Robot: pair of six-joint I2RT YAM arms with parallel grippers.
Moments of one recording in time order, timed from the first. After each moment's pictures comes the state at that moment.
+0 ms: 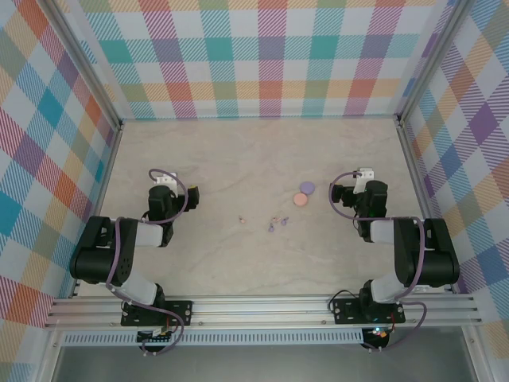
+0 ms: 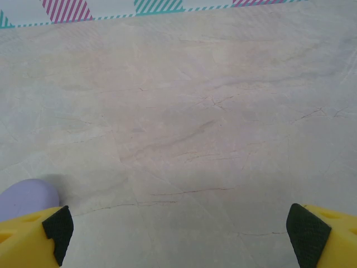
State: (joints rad) left arm -0.08 1.56 0.40 0.72 -0.07 -0.08; right arm -0.01 1.52 0.41 0.67 -0.13 0.05
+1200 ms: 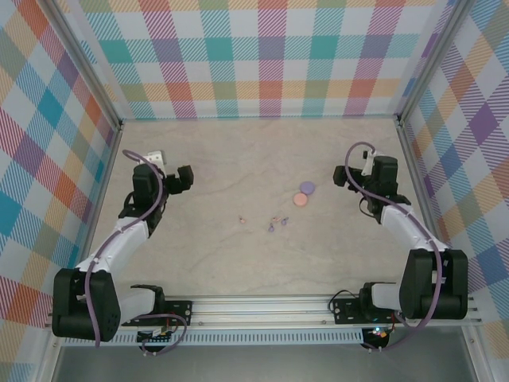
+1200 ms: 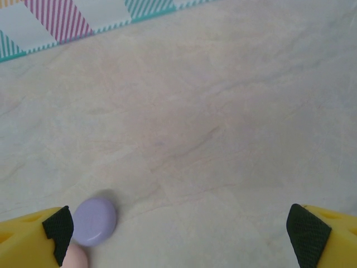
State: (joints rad) left arm -0.08 1.18 0.69 0.04 -0.04 -0.26; right arm -0.01 1.30 0.75 -0.09 -0.15 0.24
